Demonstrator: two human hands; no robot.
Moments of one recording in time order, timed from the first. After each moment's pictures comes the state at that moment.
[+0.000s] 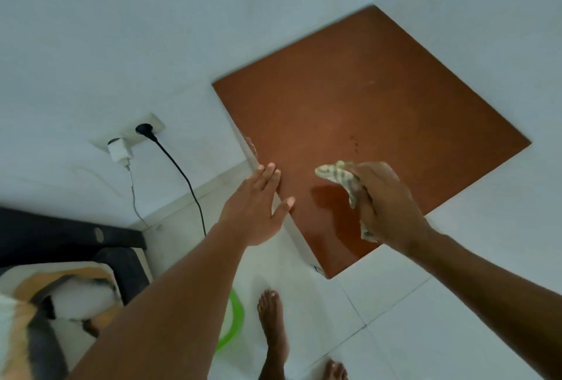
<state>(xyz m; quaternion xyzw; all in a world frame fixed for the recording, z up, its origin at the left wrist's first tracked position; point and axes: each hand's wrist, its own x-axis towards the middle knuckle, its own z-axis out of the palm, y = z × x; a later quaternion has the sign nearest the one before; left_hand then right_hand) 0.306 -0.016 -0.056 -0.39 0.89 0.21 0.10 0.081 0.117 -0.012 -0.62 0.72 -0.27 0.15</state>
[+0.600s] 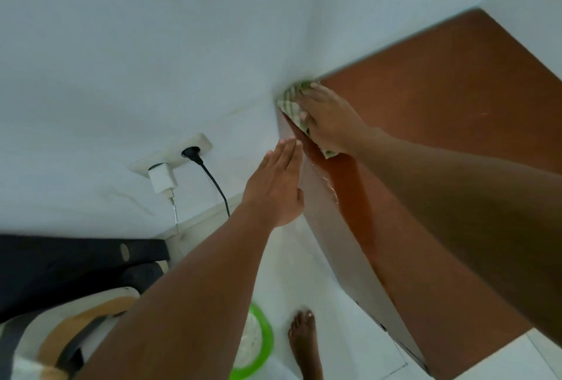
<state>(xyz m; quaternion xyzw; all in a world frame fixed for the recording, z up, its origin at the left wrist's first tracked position) 0.338 -0.187 -0.079 -0.40 0.90 0.18 0.08 0.151 -0.227 -0.068 -0.71 0.68 -0.10 0.15</state>
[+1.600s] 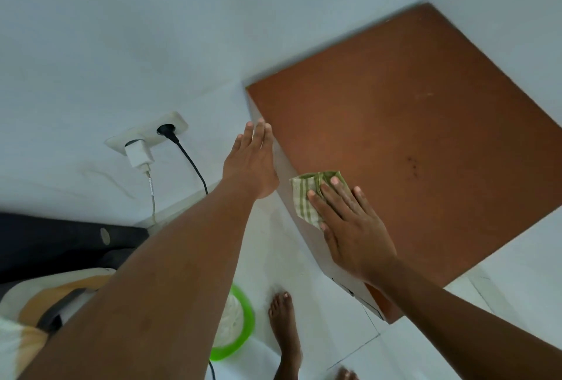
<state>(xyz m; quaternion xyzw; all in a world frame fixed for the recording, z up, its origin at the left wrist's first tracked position) 0.321 -0.157 -0.065 -0.46 0.86 0.14 0.14 0.172 0.046 -0.099 -0.70 0.70 -0.04 0.10</state>
